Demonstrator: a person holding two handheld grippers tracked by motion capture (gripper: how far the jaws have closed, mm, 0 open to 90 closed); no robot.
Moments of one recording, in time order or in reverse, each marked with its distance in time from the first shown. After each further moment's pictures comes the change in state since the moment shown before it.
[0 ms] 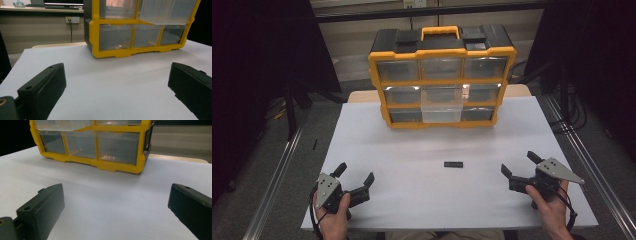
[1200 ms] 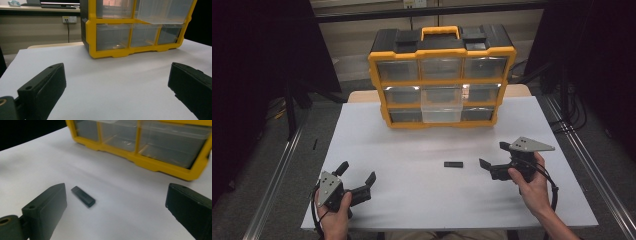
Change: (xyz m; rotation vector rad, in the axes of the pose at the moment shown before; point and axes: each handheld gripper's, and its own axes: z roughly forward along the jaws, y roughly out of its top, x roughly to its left) left arm -0.001 0.001 0.005 0.006 -0.022 0.002; right arm 0.024 0.045 0.049 0.221 0.256 -0.045
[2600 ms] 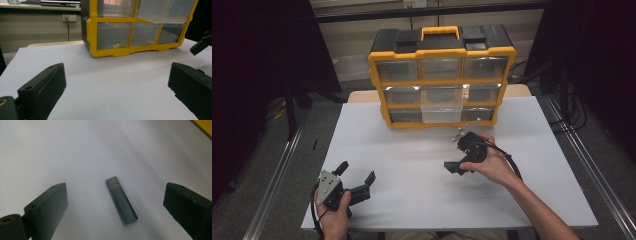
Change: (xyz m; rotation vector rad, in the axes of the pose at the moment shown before) left arm 0.003 0.000 0.001 0.008 0.000 -0.009; right arm 0.034 0.048 0.108 0.512 0.295 -0.263
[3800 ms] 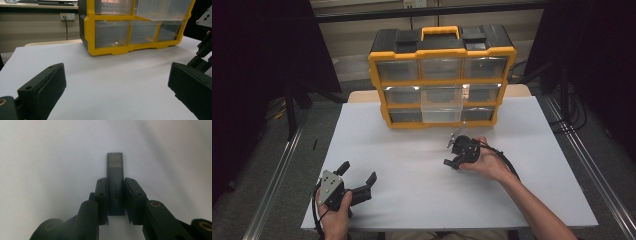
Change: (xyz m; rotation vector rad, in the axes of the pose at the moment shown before) left arm -0.002 -0.001 0.001 0.015 -0.012 0.013; right arm -0.006 0.002 0.026 0.217 -0.005 -0.076
